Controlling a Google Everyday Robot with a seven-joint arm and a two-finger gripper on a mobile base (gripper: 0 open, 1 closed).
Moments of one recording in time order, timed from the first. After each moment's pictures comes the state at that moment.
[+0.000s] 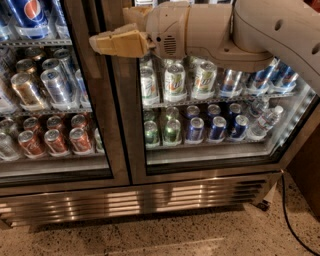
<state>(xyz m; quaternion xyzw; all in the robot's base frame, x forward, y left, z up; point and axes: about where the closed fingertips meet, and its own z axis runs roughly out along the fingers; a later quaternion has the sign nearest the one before) 0.558 0.080 1.061 -0.49 0.54 0.36 0.58</state>
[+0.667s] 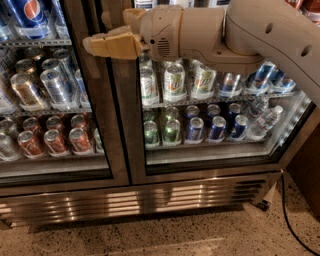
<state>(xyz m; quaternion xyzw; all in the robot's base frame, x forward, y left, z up) 0.556 0.092 1.058 -0.49 0.54 0.37 0.58</state>
